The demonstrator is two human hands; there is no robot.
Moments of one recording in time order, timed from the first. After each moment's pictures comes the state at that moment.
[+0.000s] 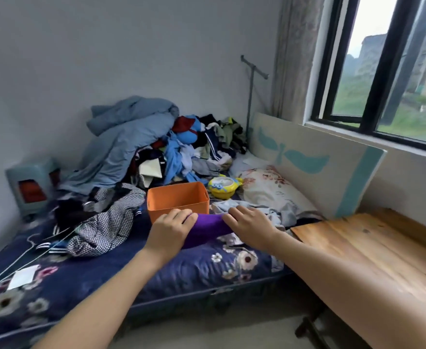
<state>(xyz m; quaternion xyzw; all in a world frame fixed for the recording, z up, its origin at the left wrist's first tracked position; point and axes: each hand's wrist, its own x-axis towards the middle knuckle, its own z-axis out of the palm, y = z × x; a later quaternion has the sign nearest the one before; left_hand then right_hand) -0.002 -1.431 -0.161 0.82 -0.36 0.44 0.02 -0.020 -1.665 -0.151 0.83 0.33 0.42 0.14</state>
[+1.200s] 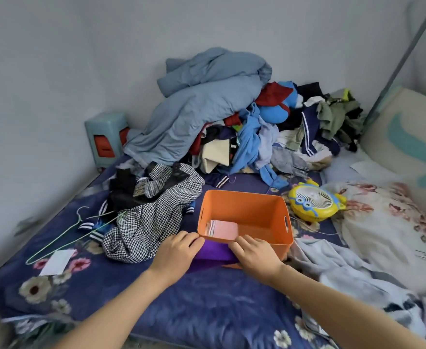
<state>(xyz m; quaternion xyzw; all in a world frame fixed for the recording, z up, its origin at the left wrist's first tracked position) 0.351 -1.291 -0.264 0.94 -0.20 0.27 -0.02 0.421 -1.515 -0.285 0.82 0.49 0.28 -0.01</state>
